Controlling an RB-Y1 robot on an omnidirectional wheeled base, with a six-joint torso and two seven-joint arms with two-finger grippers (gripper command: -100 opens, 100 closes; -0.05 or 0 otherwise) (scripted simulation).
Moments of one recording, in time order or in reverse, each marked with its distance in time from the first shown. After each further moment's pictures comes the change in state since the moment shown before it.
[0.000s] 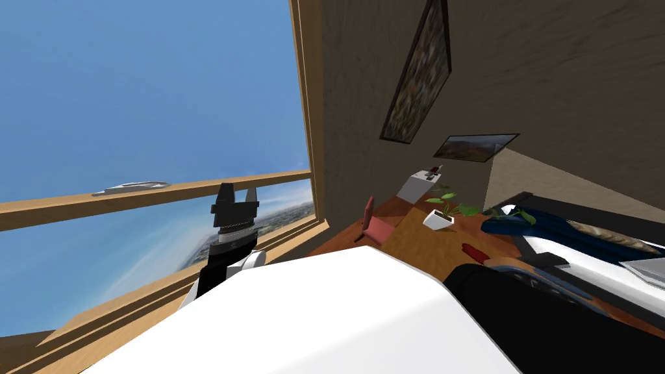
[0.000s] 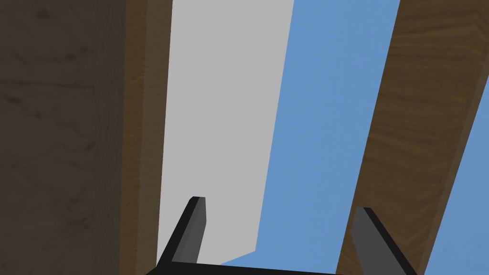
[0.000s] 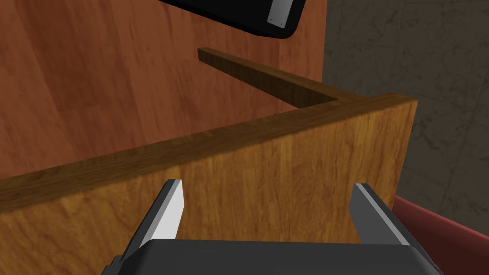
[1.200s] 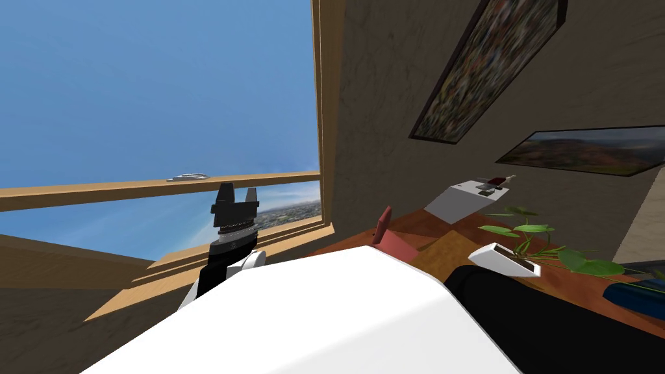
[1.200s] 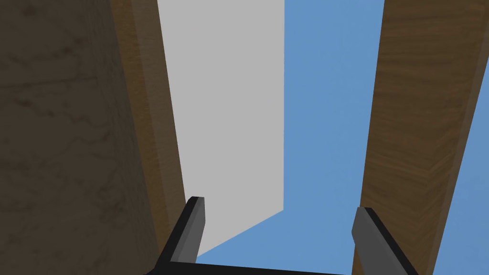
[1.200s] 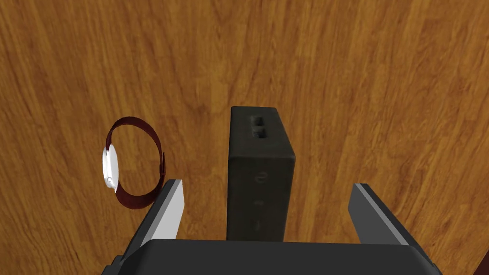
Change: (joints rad) left arm 0.000 0.000 0.000 0.000 0.000 0.000 0.000; right arm 0.052 -0.054 0.024 0.249 0.105 0.031 -0.118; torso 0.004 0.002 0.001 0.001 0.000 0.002
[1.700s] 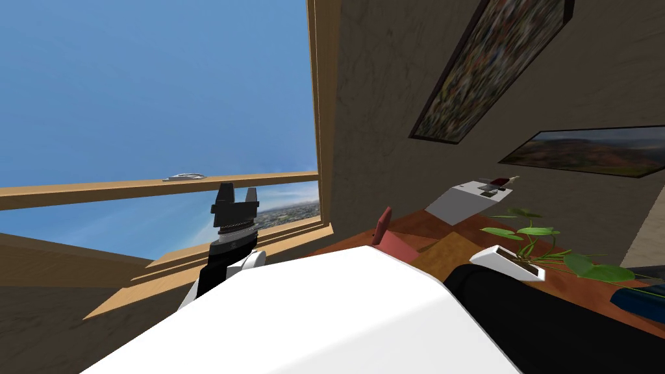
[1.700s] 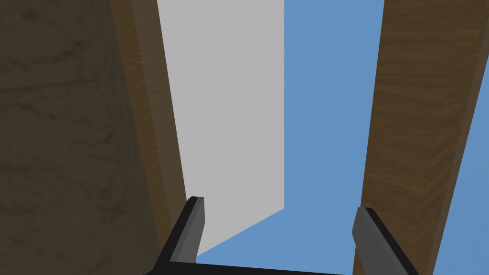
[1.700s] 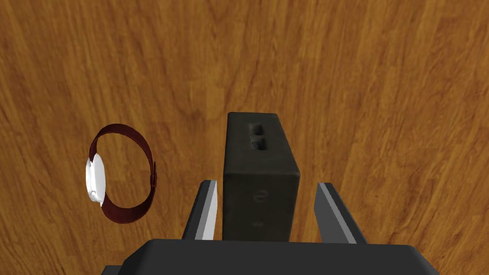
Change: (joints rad) left arm 0.000 0.000 0.000 0.000 0.000 0.000 0.000; right arm -0.039 0.050 0.027 0.043 -0.015 0.023 0.046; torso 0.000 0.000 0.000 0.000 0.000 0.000
